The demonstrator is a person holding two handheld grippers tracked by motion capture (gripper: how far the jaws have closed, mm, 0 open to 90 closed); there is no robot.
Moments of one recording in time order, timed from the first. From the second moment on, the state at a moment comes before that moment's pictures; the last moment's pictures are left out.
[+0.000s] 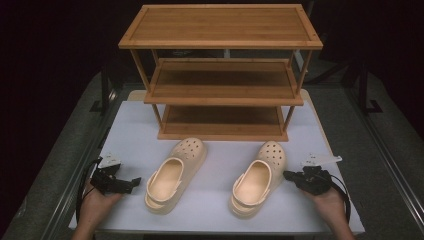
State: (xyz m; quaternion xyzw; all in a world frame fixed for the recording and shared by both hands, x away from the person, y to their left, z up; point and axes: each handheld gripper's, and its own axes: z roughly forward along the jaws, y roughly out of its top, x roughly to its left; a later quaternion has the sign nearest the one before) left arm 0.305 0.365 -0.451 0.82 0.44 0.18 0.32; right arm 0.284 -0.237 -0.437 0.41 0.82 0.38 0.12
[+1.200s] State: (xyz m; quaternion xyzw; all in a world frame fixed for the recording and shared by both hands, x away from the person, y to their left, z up) left arm 0.305 0.365 -0.451 0.82 0.44 0.18 0.32; right arm 0.337 -0.187 -0.438 0.38 0.83 0.39 0.09
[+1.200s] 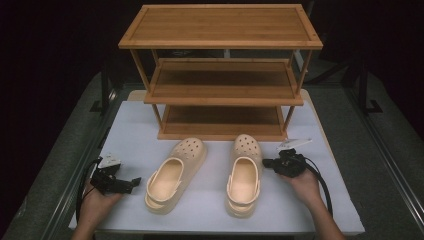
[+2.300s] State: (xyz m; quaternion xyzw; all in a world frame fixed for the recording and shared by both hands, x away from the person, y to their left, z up) left arm 0.305 0.366 -0.451 0.82 0.44 0.18 0.32; right arm 0.367 -0.135 -0.439 0.35 0.84 0.40 0.08
